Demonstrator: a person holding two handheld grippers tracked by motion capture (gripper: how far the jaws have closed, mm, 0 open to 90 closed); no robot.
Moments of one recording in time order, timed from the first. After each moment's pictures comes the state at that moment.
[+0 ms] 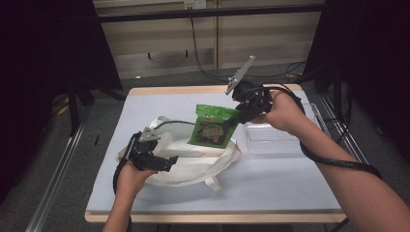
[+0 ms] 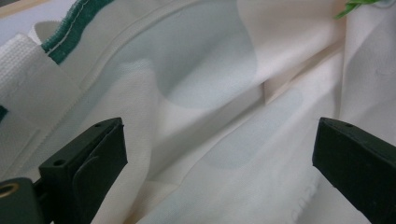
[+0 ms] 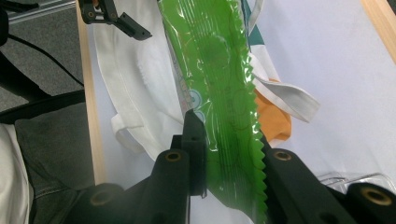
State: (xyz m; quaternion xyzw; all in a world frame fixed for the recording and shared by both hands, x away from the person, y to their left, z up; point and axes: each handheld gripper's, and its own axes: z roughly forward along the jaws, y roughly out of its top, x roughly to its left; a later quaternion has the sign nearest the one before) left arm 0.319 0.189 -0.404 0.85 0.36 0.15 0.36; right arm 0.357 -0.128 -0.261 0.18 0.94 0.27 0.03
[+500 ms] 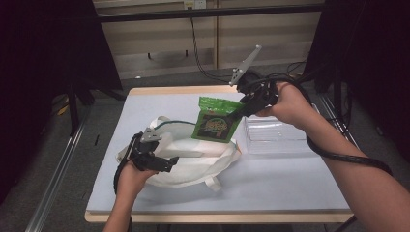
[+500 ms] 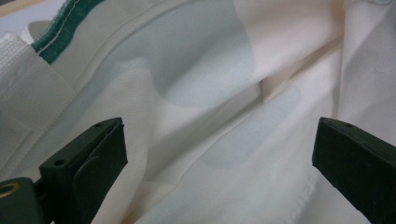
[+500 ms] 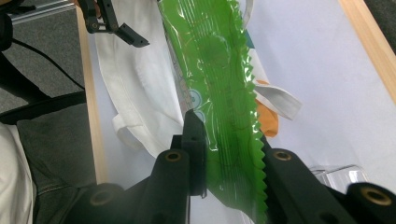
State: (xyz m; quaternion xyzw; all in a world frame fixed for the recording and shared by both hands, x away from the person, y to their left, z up) left arm 0.318 0.187 -0.404 0.85 0.35 0.15 0.35; right arm 0.357 -0.137 -0.239 0.18 0.94 0.27 0.04
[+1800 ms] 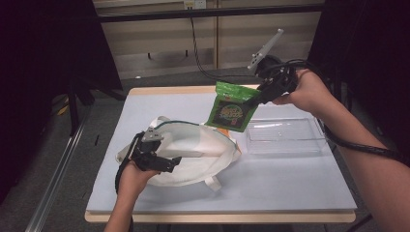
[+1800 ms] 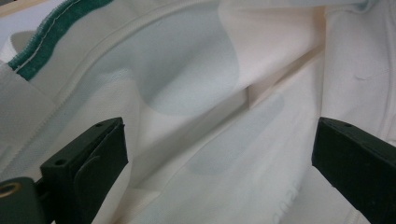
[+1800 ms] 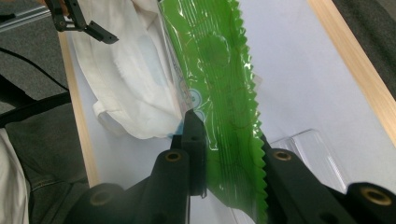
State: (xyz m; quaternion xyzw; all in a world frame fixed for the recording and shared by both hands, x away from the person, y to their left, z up) left arm 0.316 0.181 -0.399 0.85 0.34 0.14 0.36; right arm 0.368 -0.176 -0.219 0.22 0.94 0.27 0.05
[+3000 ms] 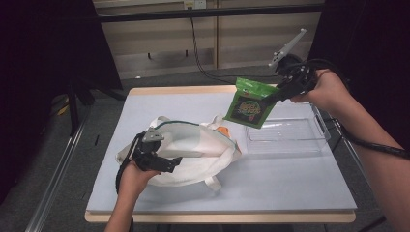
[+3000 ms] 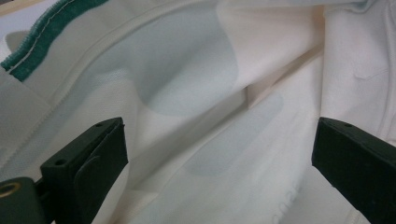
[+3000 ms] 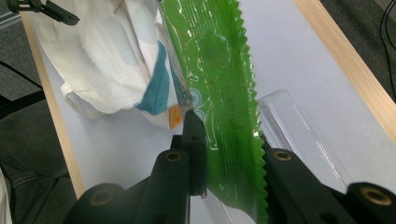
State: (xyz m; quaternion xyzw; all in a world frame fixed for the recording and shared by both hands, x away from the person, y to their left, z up) left arm 0.316 0.180 -0.401 0.85 0.34 0.14 0.37; right arm 0.375 -0.222 -0.228 0.27 0.93 0.26 0.07
